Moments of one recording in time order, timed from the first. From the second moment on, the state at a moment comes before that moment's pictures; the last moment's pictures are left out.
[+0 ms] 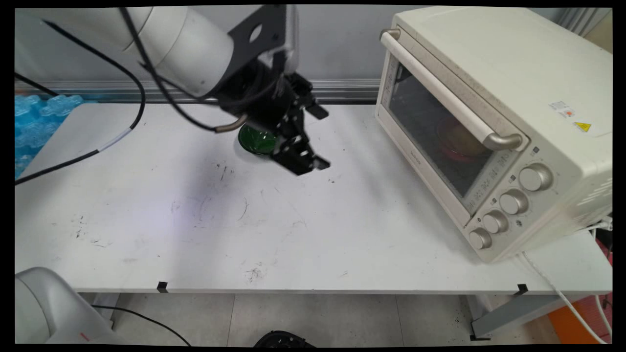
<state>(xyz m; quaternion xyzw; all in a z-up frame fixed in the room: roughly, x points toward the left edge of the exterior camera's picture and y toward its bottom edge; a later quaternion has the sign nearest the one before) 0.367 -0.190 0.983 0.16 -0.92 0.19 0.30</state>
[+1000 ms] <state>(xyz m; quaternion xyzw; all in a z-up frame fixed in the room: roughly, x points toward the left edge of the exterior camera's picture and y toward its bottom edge) 0.313 -0.251 1.051 0.32 -0.83 0.17 0.42</state>
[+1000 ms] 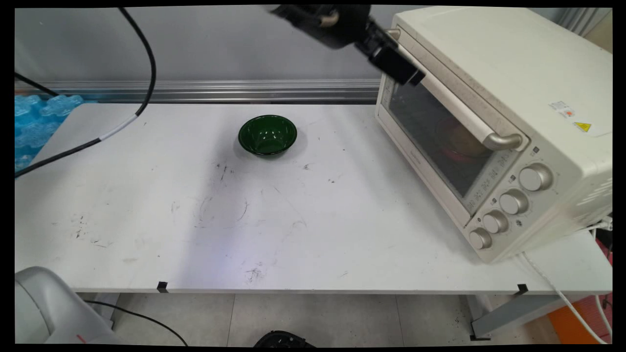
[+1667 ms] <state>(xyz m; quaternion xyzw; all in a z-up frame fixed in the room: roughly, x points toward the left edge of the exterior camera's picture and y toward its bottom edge) 0.282 -0.310 1.066 0.33 -0.82 0.17 0.43</state>
